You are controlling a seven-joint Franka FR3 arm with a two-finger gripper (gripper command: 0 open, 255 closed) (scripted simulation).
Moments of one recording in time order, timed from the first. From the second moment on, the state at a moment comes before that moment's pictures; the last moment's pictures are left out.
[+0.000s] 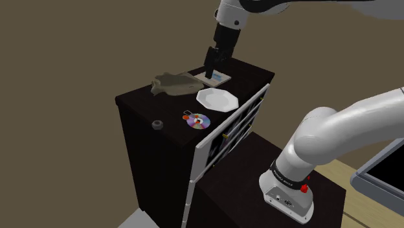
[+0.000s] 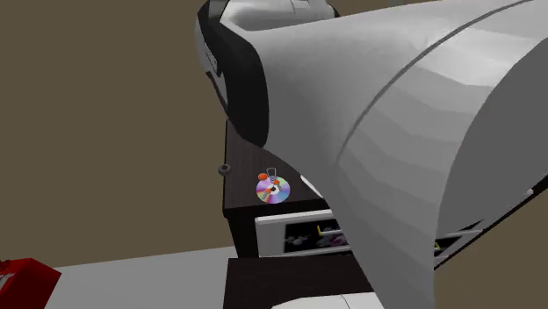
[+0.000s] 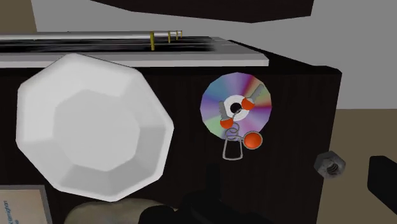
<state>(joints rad) 0.04 -0.63 0.14 -2.36 0.13 1.81 -0.03</state>
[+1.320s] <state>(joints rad) 0.09 0.07 0.41 -2.12 -0.04 2.19 0.36</state>
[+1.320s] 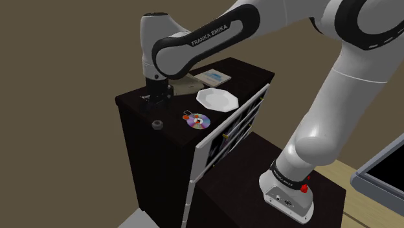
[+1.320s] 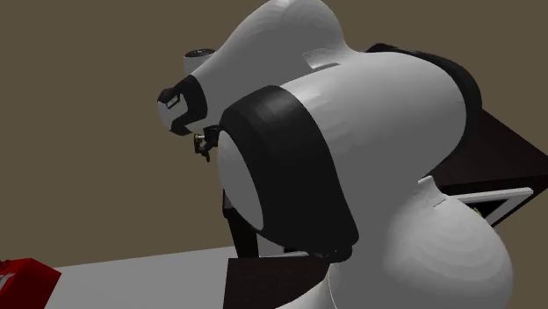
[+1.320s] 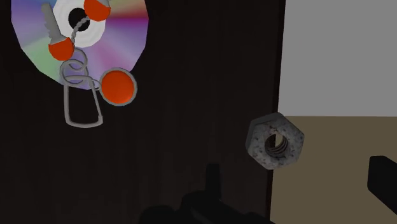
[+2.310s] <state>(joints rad) 0.10 0.16 0.41 -2.14 -0.09 2.29 0.40</state>
